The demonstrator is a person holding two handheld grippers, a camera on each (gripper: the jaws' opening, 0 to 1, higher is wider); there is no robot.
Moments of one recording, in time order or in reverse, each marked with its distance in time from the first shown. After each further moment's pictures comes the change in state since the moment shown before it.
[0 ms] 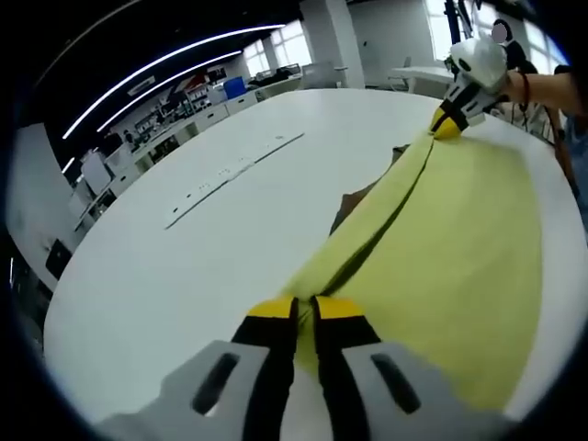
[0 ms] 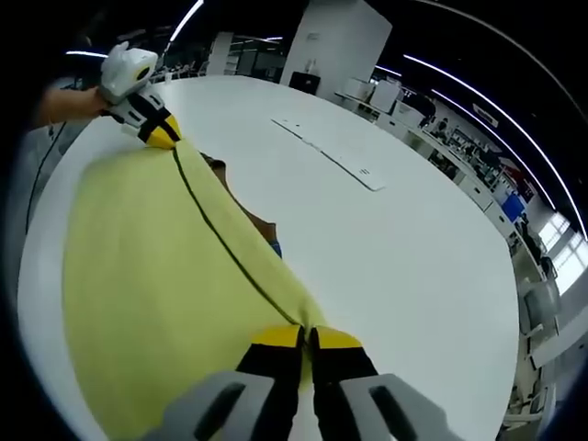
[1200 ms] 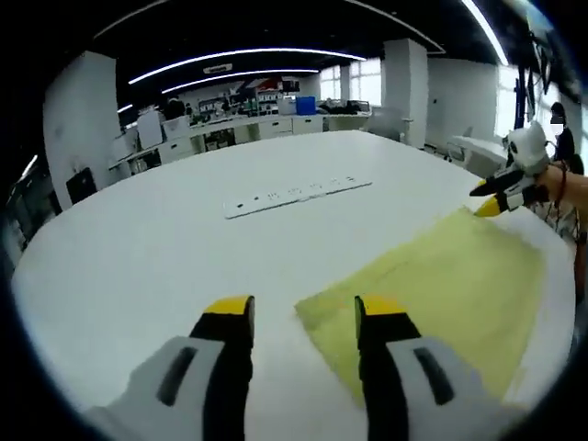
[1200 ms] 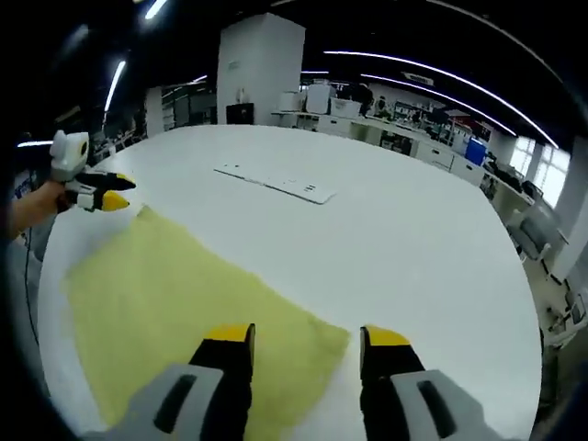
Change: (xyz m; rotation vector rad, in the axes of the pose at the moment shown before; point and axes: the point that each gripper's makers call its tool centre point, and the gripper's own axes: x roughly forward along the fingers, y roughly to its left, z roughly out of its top) left arm -0.040 0.049 0.009 -0.424 -0.178 0.123; right arm -0.012 -0.016 0.023 0.432 -0.105 -0.013
